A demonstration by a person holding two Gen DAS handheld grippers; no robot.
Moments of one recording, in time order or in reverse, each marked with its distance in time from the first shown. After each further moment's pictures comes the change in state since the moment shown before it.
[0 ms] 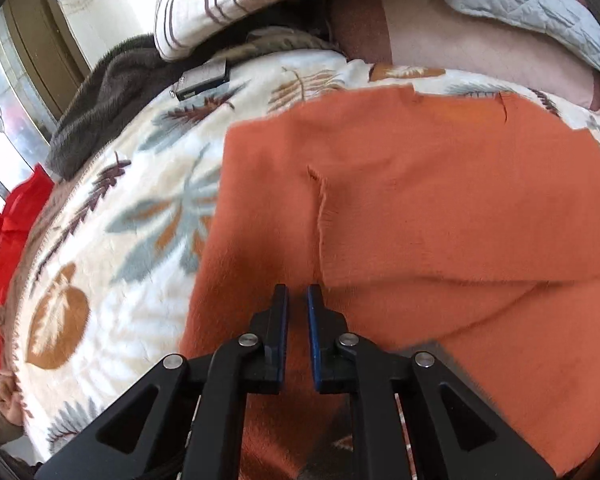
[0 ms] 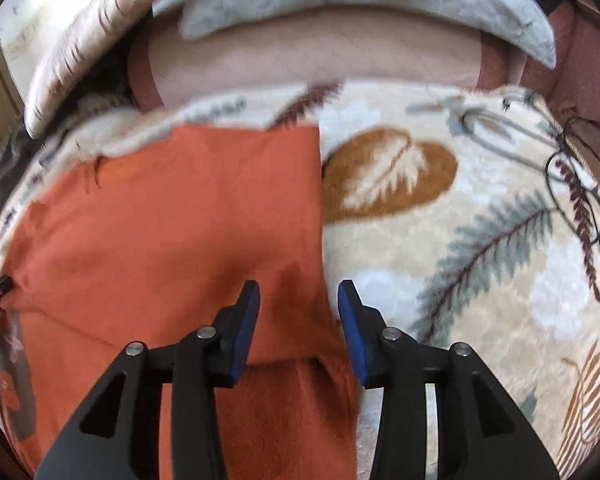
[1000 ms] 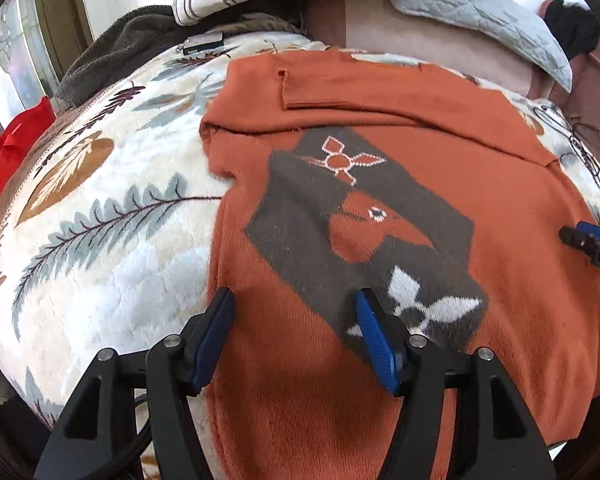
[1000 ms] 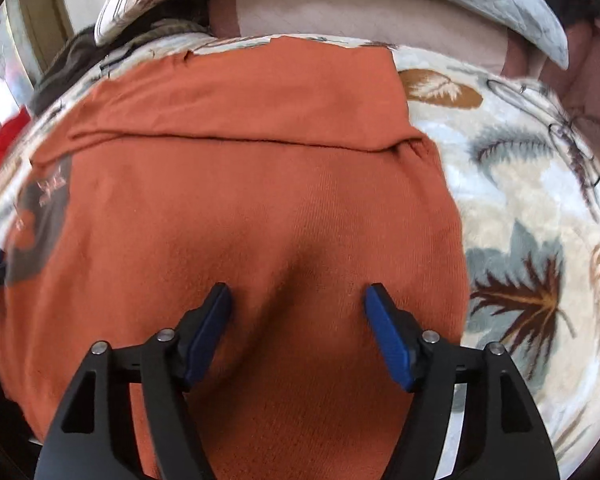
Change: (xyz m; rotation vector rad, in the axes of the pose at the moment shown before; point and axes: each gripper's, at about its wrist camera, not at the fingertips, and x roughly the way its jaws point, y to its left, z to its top) left arm -0.104 0.004 -0.144 -0.048 0.033 -0.181; right arm -0.071 0.060 -0.129 -0.091 0.004 0.046
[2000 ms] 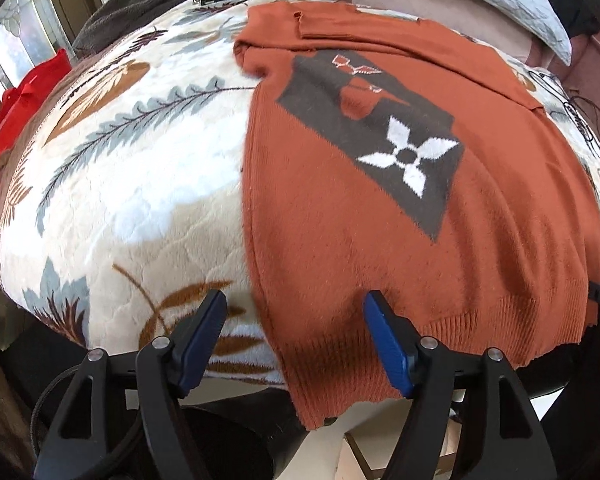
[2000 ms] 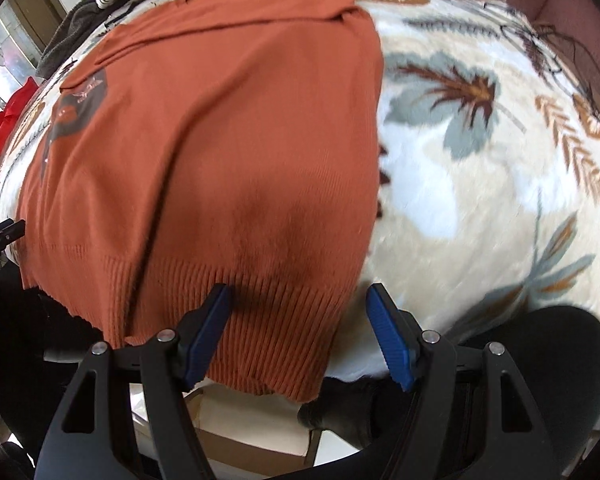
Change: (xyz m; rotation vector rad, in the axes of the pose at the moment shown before) left arm -0.048 0.015 -0.081 -0.016 0.166 0.004; right arm -0.063 -0.022 -0.127 0.067 0.211 0.035
